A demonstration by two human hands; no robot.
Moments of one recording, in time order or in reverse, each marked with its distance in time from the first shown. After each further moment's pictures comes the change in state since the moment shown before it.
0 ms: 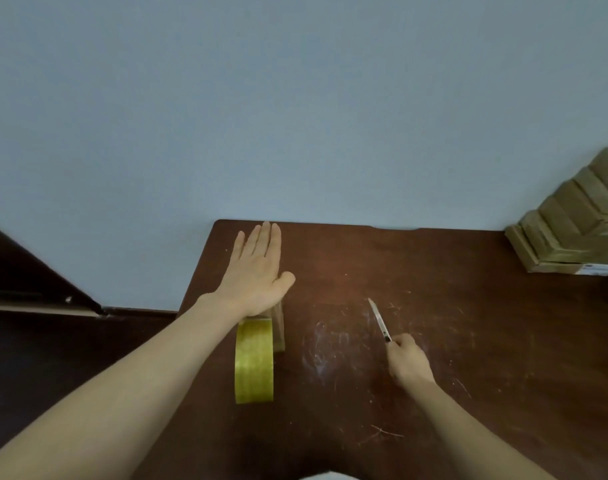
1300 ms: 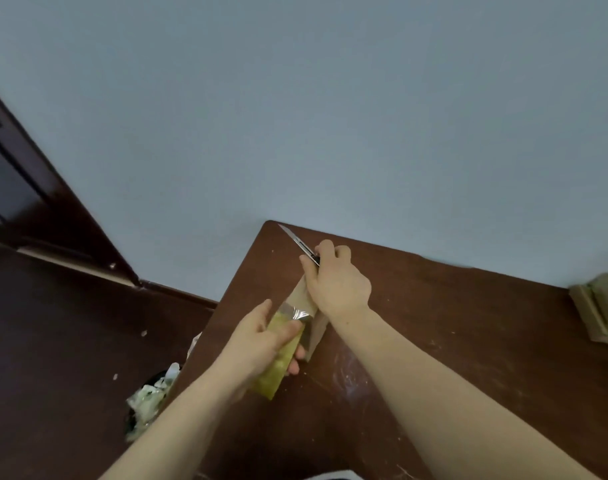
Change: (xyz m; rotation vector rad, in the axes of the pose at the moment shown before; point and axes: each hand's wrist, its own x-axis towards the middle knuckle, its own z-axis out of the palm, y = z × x) left_hand -0.103 -0.017 0.004 -1.560 -0.034 -0.583; right_hand -0.040 -0.212 0.068 -0.447 0.220 -0.798
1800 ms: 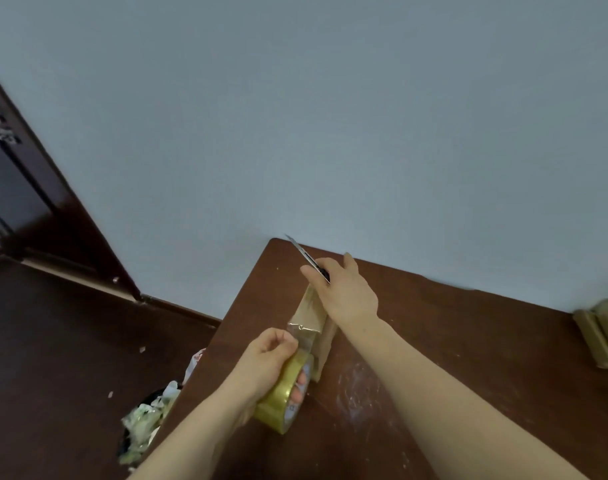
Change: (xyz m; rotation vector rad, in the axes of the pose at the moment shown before) left_hand 0.000 -0.009 0.003 -0.054 0.032 -0.016; right_hand 0.005 -0.006 -0.022 0.131 -0.163 0.026
